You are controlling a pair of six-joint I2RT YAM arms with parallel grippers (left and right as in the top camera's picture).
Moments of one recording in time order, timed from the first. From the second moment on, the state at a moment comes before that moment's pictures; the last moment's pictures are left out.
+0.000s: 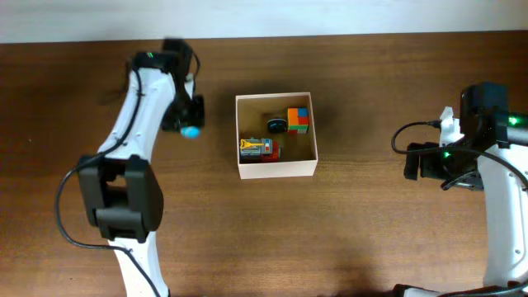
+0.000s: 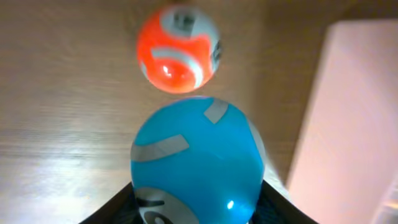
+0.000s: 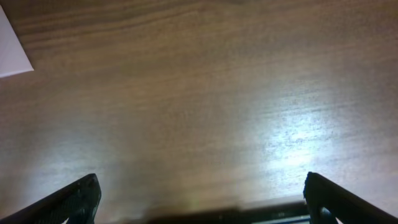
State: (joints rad) left arm -0.13 2.15 1.99 -1.34 0.01 -0.20; right arm -0.24 1.46 1.42 -1.42 -0.02 -0.03
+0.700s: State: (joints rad) left arm -0.45 2.15 2.37 -1.46 0.06 -0.19; right arm -0.24 1.46 1.42 -1.42 -0.02 -0.03
